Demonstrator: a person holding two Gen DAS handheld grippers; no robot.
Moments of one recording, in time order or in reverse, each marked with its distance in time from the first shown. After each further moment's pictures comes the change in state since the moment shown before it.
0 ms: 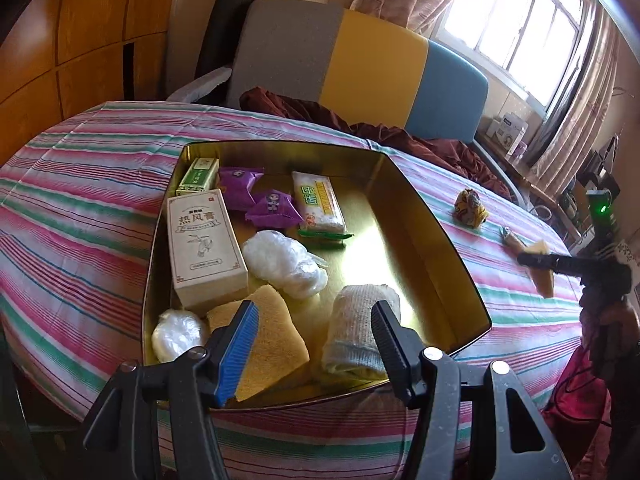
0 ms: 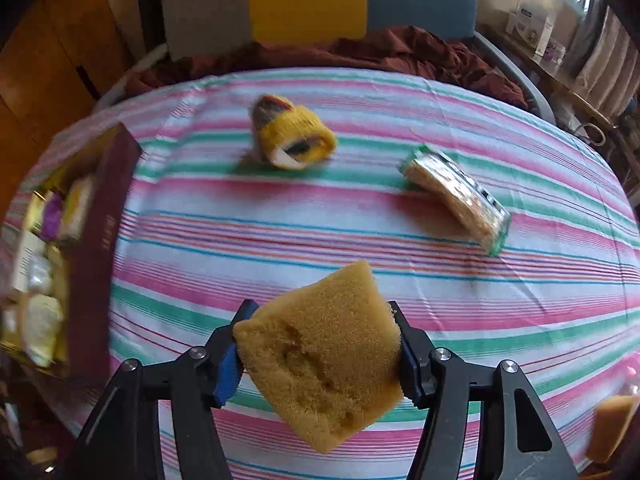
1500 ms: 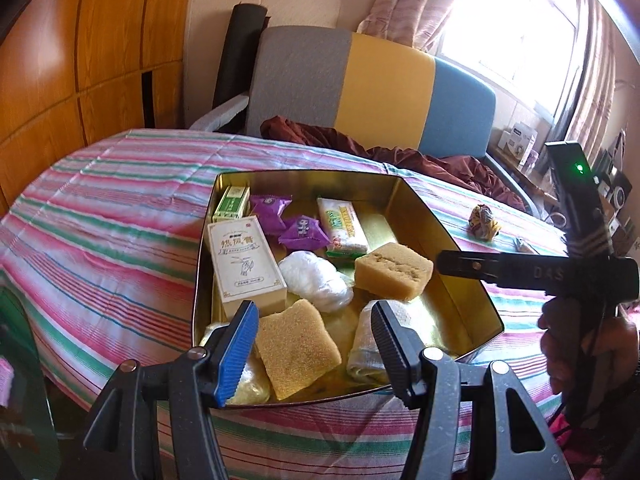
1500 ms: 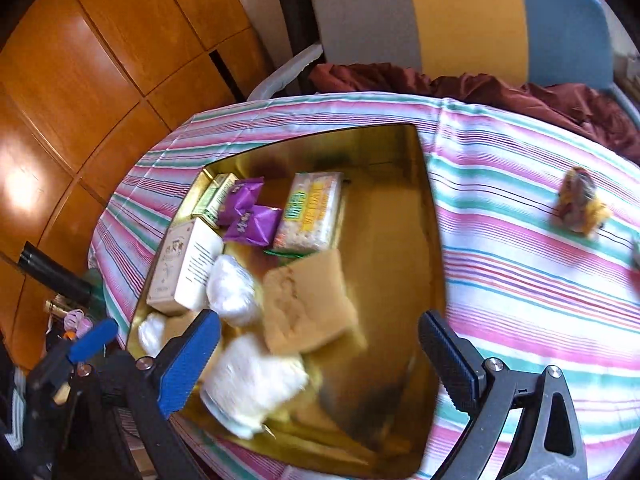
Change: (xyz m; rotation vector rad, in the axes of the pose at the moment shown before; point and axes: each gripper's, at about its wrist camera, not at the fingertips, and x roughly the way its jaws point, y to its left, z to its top) left arm -0.027 0.003 -0.001 0.049 -0.093 0.088; right arm 0.003 0.196 -0.024 -0.145 -0.021 0.286
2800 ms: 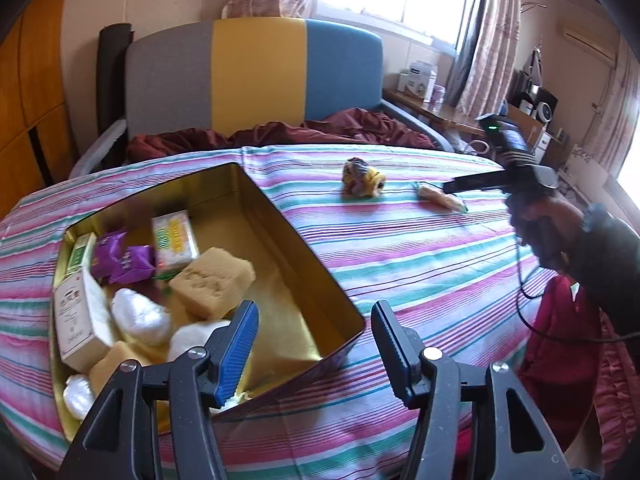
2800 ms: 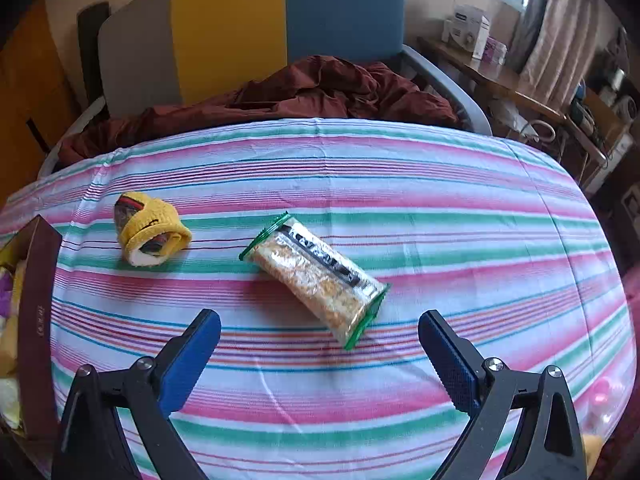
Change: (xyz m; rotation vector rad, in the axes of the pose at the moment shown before) left arm 0.022 -0.137 -0.001 0.291 0.085 -0.239; right arm -0.088 -0.297 0.009 0.187 -0.018 -0.539
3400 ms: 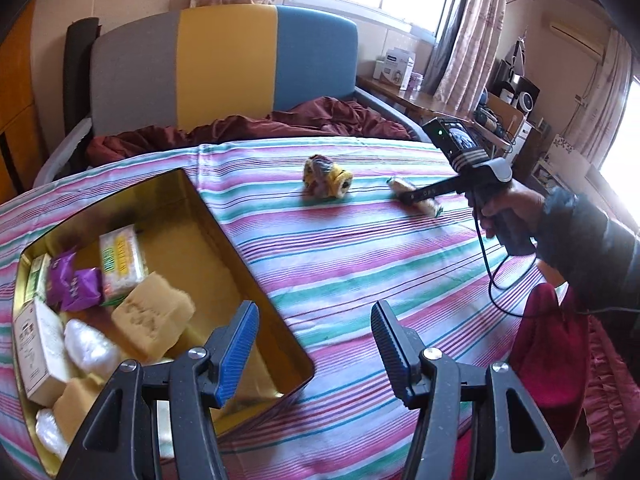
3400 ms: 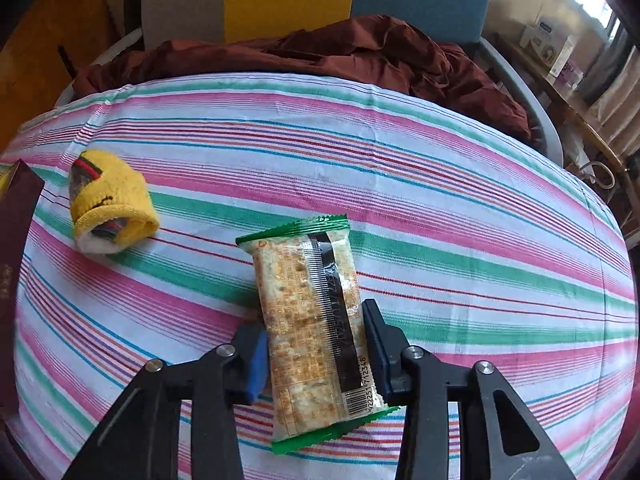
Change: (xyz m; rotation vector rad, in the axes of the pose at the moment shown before) left arm 0.035 -0.025 0.029 0.028 0.052 -0.091; right arm 0.060 0.001 0.017 -0.179 0.148 0.101
